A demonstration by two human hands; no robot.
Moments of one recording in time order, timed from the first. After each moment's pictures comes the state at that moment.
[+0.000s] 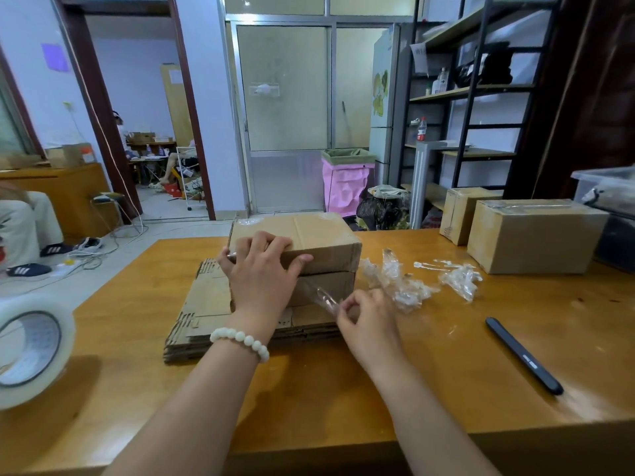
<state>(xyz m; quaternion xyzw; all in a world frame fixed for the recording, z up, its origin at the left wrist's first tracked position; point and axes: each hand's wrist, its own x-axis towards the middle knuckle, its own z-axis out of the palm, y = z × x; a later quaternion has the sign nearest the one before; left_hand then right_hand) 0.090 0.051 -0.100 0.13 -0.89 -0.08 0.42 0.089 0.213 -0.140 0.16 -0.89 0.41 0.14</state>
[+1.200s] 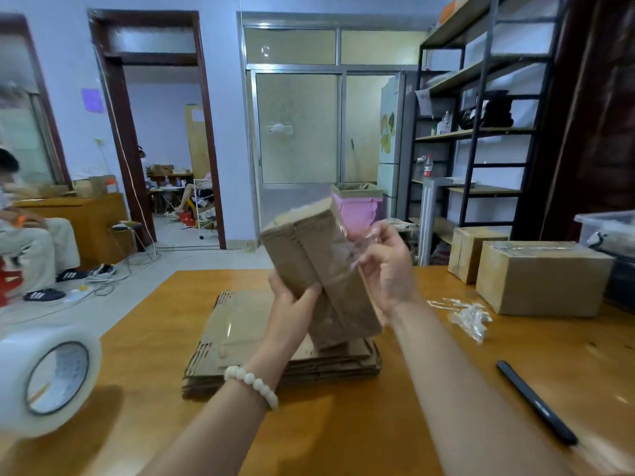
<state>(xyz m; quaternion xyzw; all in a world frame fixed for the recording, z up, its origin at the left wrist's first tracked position) 0.122 0.079 -0.068 0.04 -0.69 -0.67 0.26 0.066 0.204 -0.017 0.29 -0.39 0.87 -0.04</state>
